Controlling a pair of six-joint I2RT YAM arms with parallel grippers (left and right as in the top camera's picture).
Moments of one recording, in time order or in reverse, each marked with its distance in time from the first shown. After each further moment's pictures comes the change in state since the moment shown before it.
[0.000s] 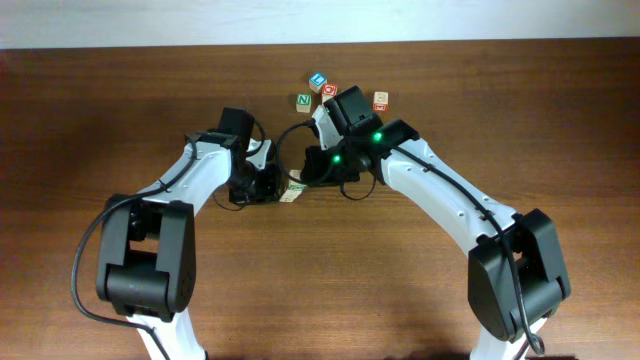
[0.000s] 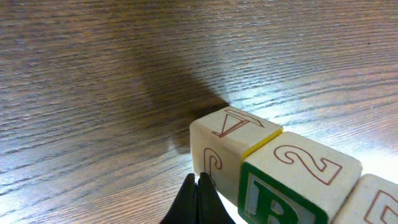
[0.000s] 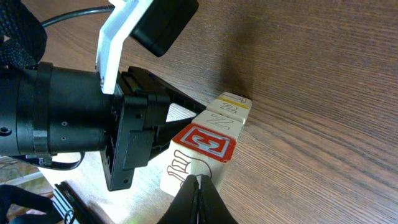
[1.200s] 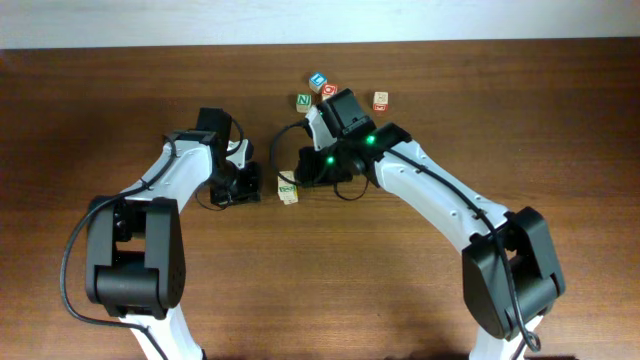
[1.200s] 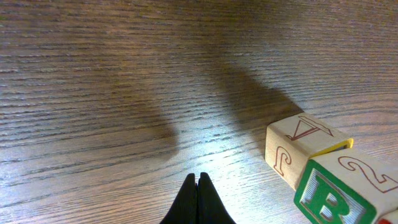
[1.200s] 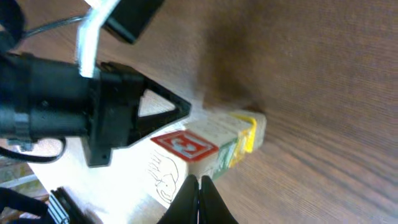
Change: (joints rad) left arm 0.097 0.000 0.000 -0.035 -0.045 -0.023; right arm 0.013 0.015 0.002 0.040 0.016 0.011
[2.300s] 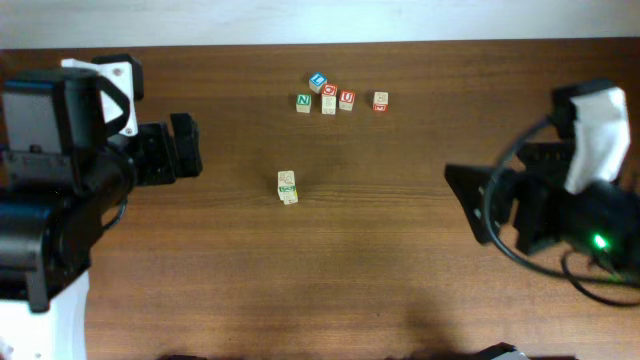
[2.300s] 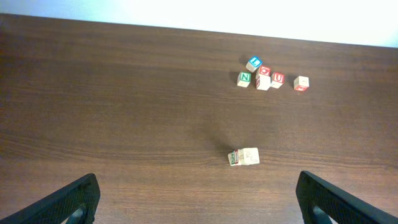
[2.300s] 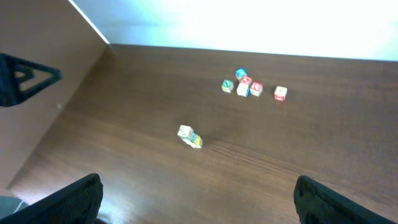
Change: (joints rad) left arm 0.000 -0.636 0.738 -0.626 -0.359 0.038; right arm -0.176 -0.600 0.913 -1.009 0.285 -0.182
